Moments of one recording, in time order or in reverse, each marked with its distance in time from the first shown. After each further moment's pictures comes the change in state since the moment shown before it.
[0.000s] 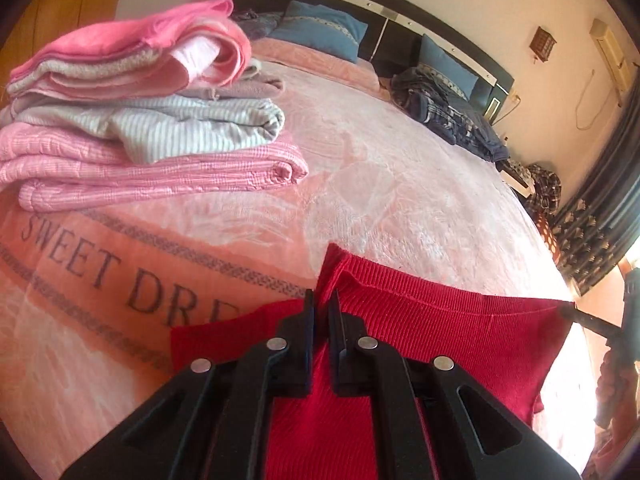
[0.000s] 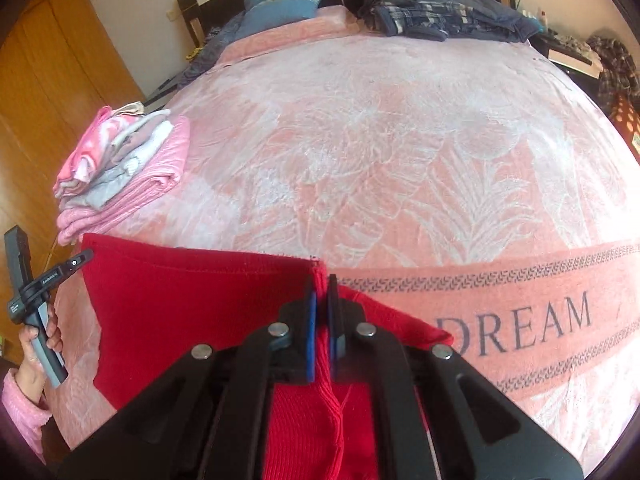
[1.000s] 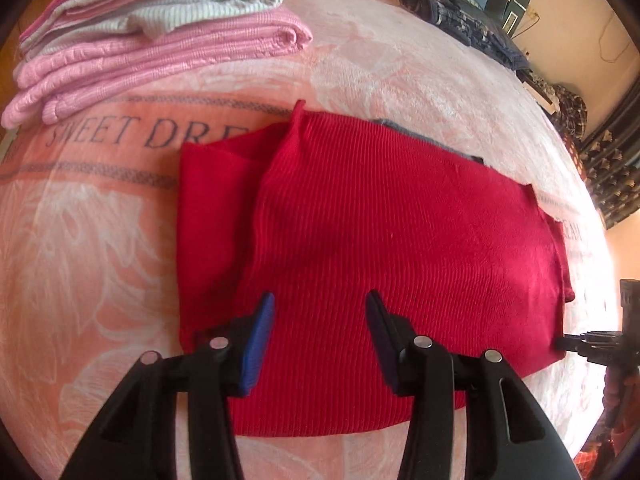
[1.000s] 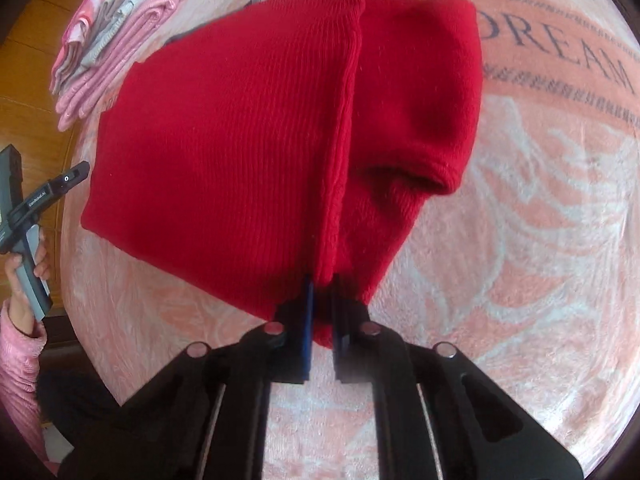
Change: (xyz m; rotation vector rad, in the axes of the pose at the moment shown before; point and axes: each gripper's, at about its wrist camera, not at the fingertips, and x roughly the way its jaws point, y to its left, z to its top) left arm -0.025 -0.021 -0.116 0.077 0.329 0.138; right arm -0.002 -0.008 -0.183 0.037 0.490 0.088
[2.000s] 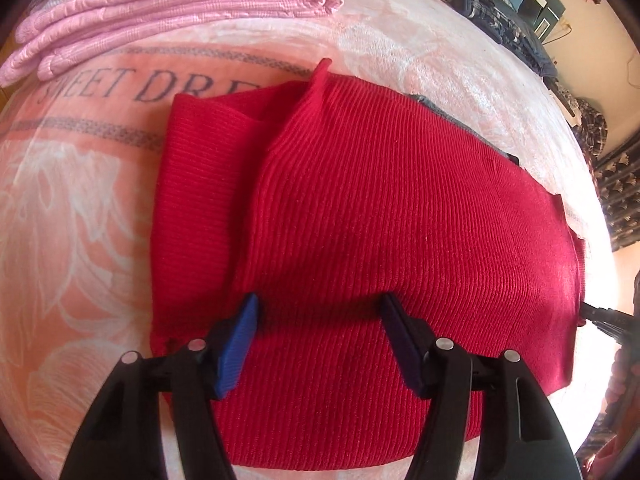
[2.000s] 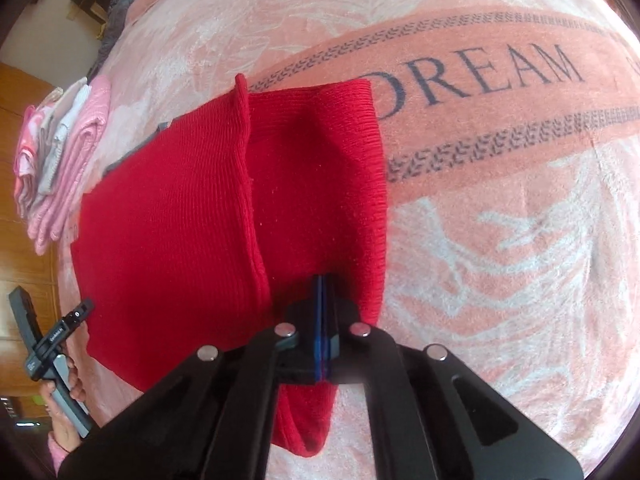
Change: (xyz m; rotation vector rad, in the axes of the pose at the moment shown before) left arm 0.035 0.006 0.010 -0.107 0.052 -0.010; right arm -0.019 -0.048 0.057 0.310 -0.181 -0.016
